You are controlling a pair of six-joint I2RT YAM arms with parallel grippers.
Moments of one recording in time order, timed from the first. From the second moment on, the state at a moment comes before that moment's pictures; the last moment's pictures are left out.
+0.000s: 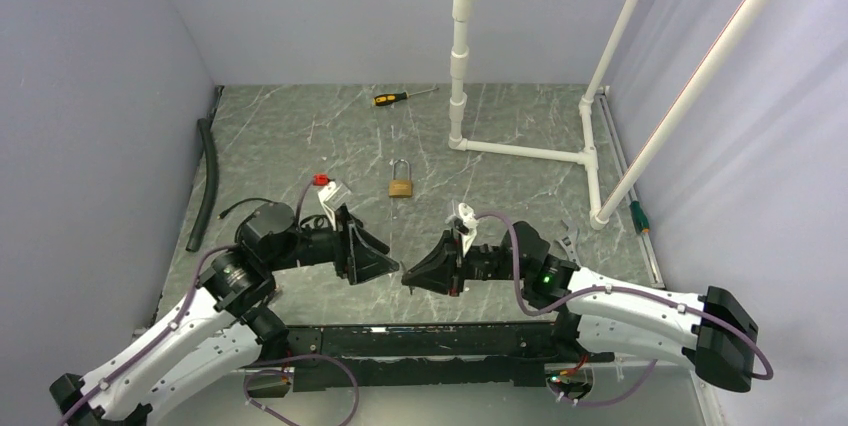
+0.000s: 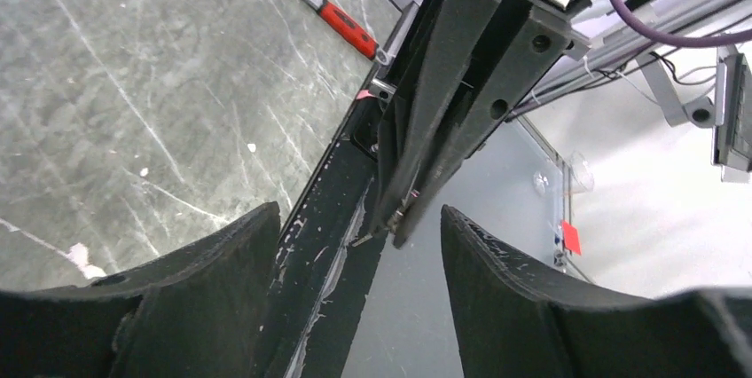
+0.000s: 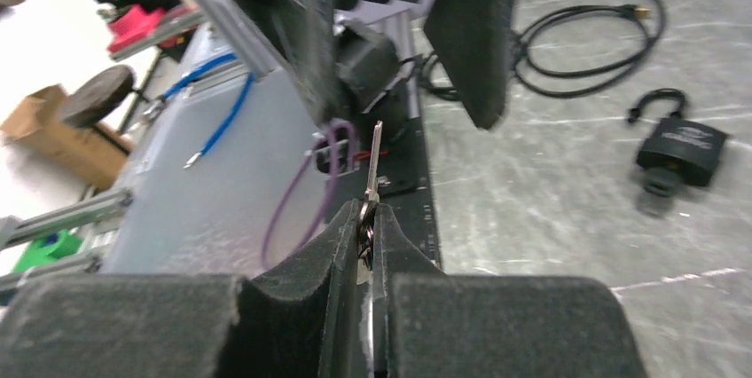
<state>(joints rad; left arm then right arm) -0.74 0.61 0.66 -0.23 0.54 -0.60 1.06 0.88 0.44 0.48 -0.46 0.37</state>
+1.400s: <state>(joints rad) -0.74 0.65 0.54 0.10 0.70 -0.64 1.02 0.97 0.44 0.61 -0.57 0.55</state>
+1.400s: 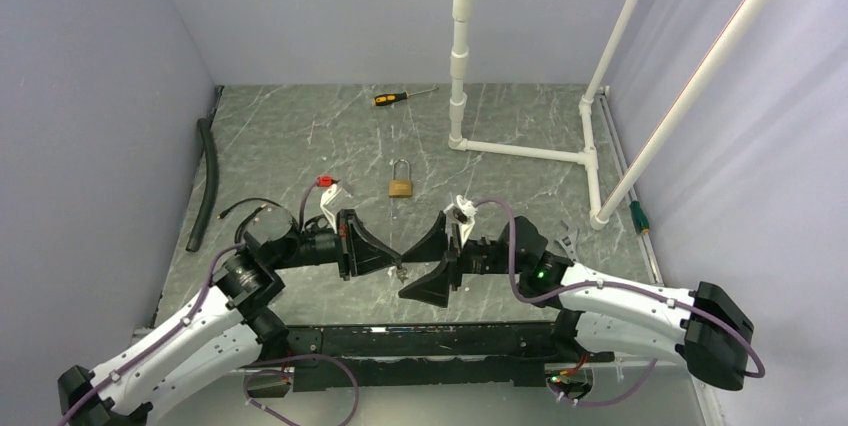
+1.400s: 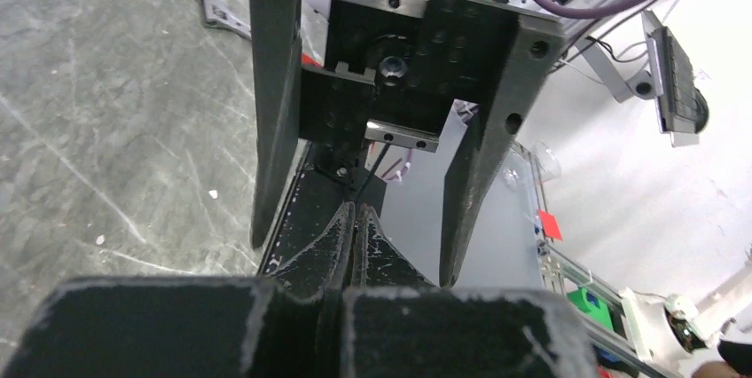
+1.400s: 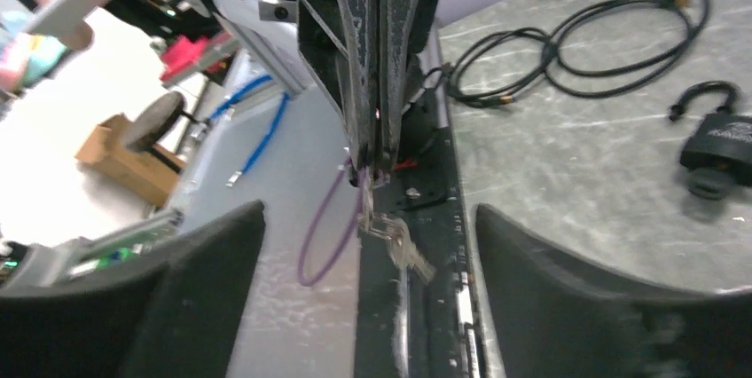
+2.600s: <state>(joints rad) -0.74 0.54 0.56 -0.07 0.44 -0.63 1.02 1.05 0.44 0.76 -0.41 0.56</state>
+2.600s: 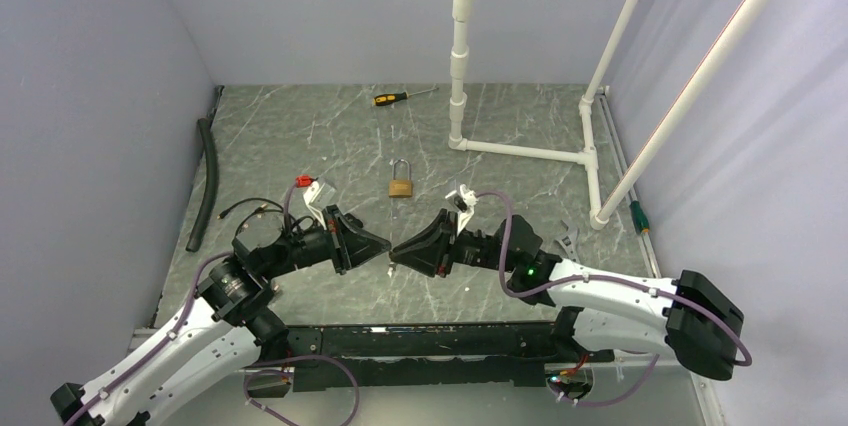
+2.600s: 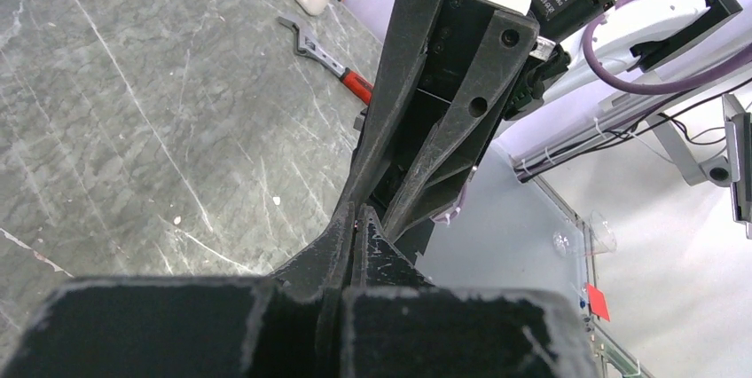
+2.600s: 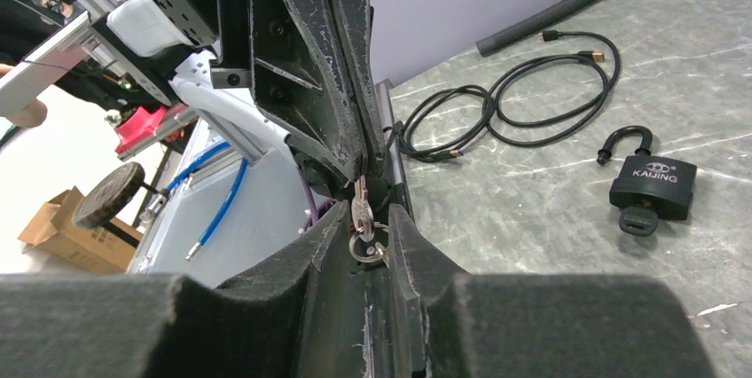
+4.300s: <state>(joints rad) -0.74 0.41 0.53 -0.12 0.31 -0.65 1.02 1.09 0.46 0.84 -0.43 0.60</state>
